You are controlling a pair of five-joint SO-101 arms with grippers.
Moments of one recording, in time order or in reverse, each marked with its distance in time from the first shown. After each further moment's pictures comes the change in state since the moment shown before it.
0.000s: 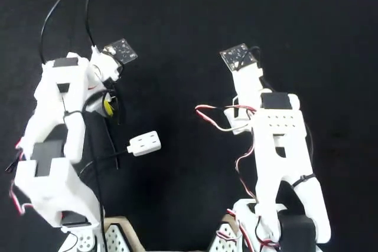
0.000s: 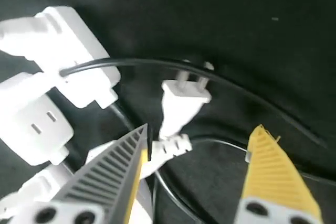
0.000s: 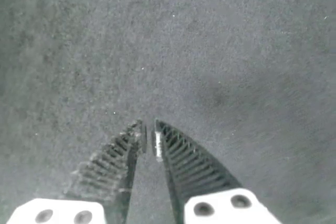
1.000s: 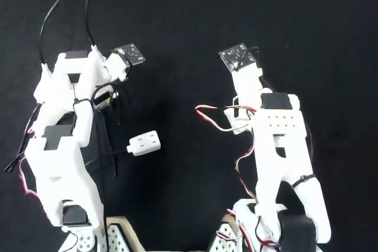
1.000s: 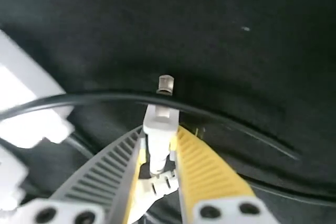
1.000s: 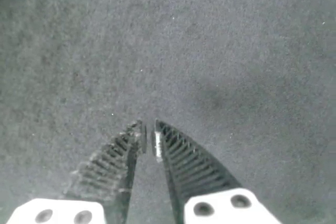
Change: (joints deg) left arm 2.5 11.3 -10.7 11.9 -0.4; right arm 0.0 0.0 0.1 -0.7 1.1
